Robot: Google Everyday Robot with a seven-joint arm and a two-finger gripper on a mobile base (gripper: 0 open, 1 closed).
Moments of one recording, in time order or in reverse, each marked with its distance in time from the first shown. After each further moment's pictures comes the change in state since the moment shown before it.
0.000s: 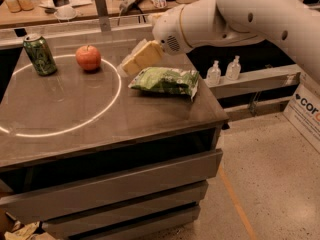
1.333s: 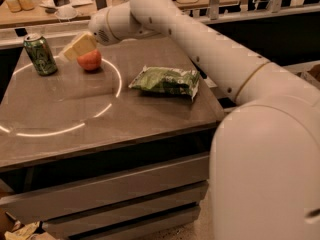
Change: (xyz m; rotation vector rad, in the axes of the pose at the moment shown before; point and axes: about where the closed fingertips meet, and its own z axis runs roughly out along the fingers) arm -0.053 -0.042 0.199 -0.085 -0.123 -0.011
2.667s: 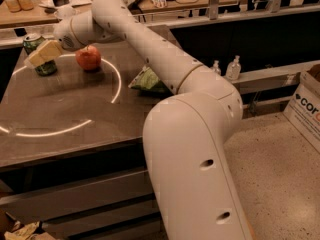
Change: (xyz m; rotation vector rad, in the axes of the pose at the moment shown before) arm -0.012 0.029 0.117 -0.195 -0.031 0.053
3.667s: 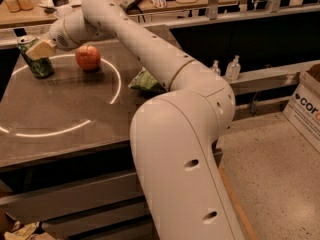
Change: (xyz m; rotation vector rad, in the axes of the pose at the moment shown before) arm 0.003 -0.005 0.016 0.031 0.070 0.019
